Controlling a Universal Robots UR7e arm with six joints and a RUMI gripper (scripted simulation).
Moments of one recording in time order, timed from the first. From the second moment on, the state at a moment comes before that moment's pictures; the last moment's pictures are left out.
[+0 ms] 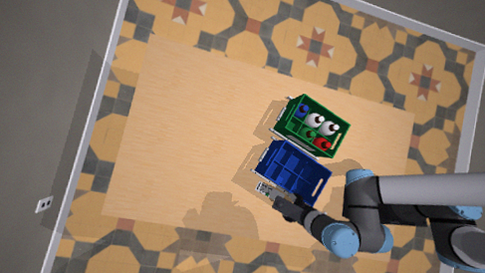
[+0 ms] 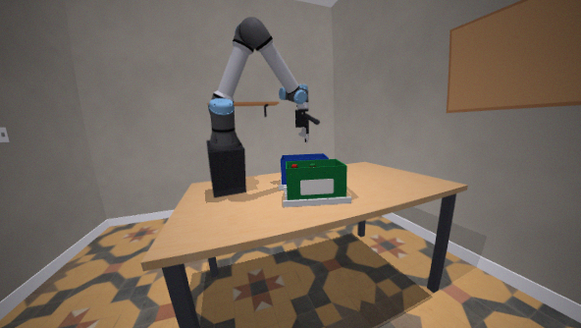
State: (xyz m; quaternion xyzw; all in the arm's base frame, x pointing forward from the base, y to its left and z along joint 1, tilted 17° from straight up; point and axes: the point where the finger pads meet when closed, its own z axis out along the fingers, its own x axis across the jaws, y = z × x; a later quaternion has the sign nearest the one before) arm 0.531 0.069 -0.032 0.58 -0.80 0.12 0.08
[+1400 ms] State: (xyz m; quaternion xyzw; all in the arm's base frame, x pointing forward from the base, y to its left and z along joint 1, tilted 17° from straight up) arm 0.551 0.046 -0.036 0.58 -0.80 0.12 0.08
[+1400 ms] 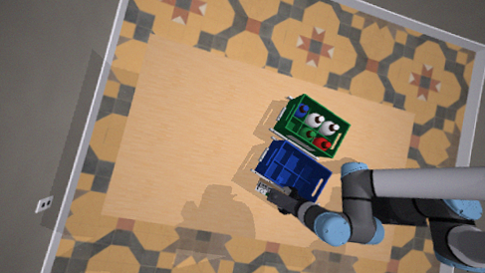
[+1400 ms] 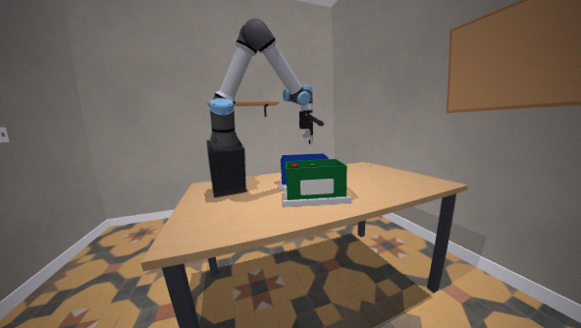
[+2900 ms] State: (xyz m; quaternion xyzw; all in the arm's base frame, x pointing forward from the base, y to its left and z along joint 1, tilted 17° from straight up) arm 0.515 -0.036 0.011 0.56 -0.81 0.13 0.08
